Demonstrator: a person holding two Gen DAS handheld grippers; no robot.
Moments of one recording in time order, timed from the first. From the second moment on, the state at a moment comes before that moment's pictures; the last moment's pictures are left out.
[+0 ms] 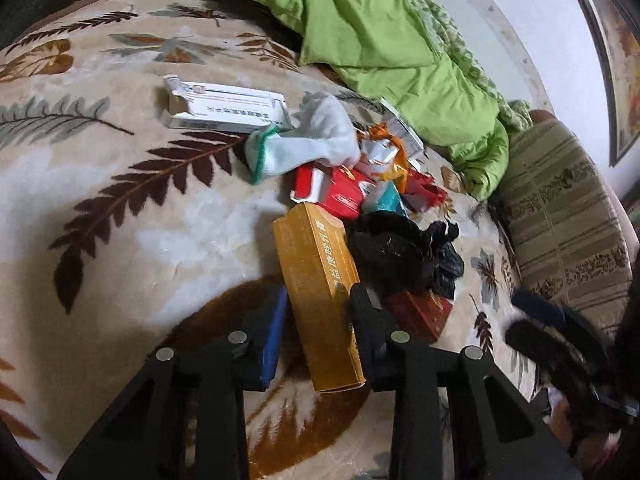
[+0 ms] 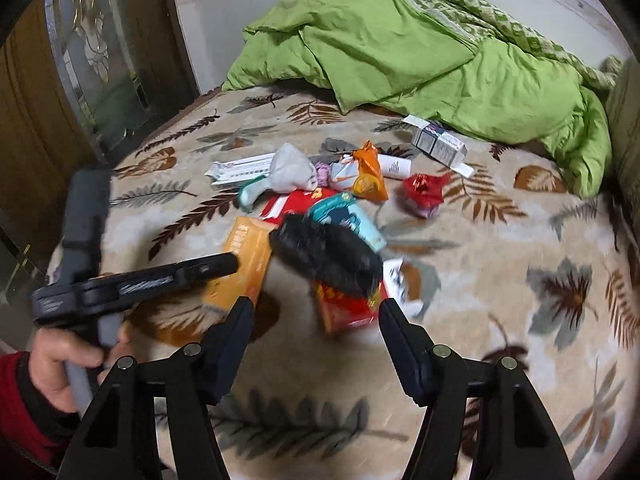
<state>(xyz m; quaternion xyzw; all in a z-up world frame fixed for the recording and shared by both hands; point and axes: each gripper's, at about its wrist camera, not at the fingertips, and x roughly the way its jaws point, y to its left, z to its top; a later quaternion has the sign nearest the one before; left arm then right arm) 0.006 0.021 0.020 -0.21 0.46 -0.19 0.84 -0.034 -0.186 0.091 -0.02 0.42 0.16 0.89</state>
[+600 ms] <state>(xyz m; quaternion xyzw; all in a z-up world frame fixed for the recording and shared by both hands) 0.013 0.022 0.011 -0.21 0.47 -0.19 0.83 0.030 -0.175 0.040 -0.08 0.45 0.20 0.87</state>
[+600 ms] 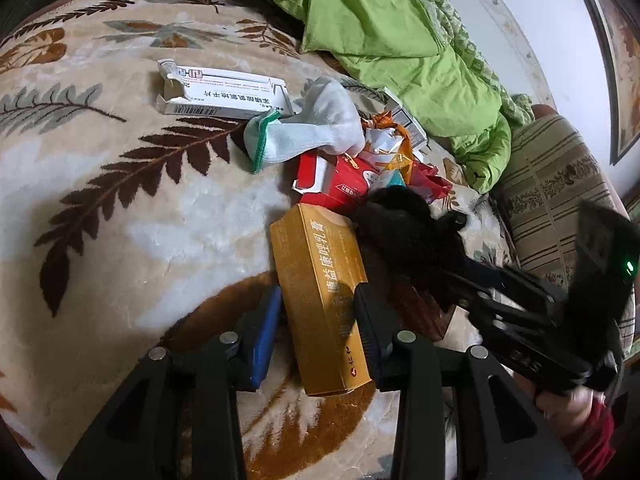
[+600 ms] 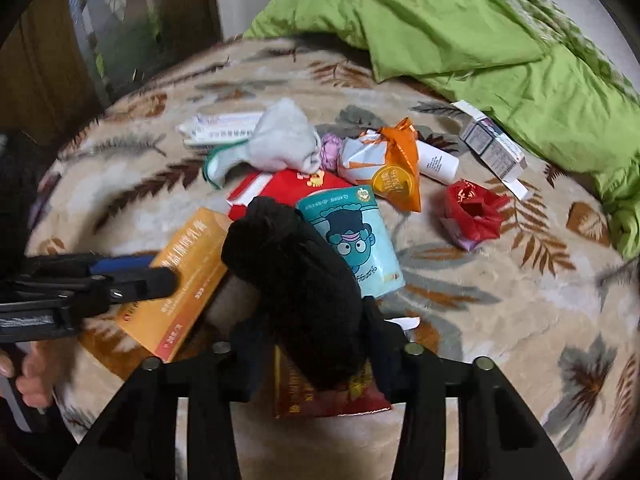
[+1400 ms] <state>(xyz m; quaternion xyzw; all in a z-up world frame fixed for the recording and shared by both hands) -0.005 -0.026 0.018 -0.04 0.44 -0.14 0.89 -0.113 -0.212 0.086 0.12 0.34 0.03 0.93</state>
